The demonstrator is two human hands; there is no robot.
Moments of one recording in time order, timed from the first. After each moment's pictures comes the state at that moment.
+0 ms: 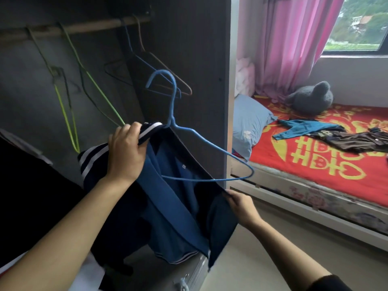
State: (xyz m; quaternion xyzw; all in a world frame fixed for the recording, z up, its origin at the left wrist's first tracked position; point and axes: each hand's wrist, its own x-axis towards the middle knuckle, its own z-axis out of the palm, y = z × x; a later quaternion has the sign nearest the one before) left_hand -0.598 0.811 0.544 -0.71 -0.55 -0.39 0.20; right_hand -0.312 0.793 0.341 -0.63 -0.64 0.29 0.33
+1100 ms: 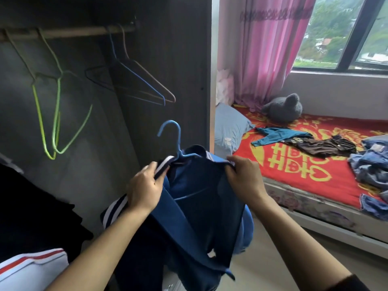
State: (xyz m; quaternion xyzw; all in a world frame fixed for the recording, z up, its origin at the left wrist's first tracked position) left_hand -0.545 0.793 0.466 -0.69 -0.62 -0.38 0.03; right_hand -0.293 0.766 0.491 -0.65 -0.64 0.06 0.40
